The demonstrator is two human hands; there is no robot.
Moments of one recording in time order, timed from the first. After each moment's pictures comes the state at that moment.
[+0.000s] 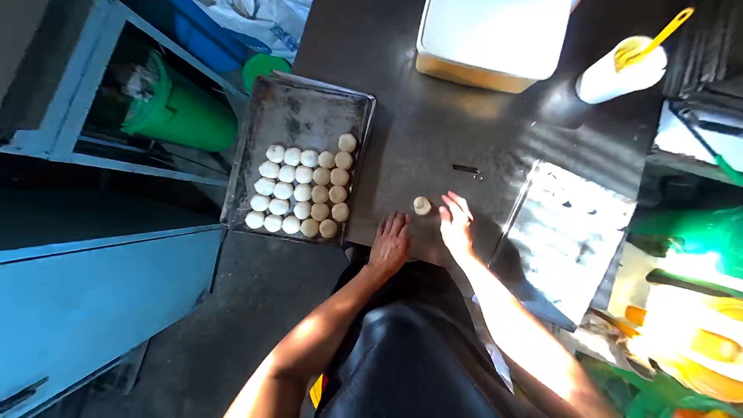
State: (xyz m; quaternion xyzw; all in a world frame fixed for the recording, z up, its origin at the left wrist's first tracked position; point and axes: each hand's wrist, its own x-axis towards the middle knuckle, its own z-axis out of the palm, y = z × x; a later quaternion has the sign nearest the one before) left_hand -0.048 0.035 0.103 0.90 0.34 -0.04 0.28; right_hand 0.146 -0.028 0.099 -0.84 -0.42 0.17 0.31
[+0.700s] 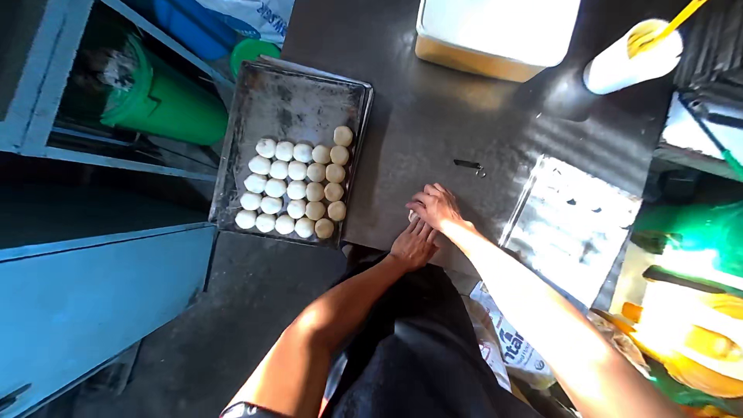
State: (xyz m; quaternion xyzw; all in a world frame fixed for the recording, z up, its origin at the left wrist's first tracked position) left_hand -0.004 0.016 0.049 0.96 0.14 -0.07 0.24; right_hand 0.155 0.033 0.086 -0.74 -0.62 0.22 0.12
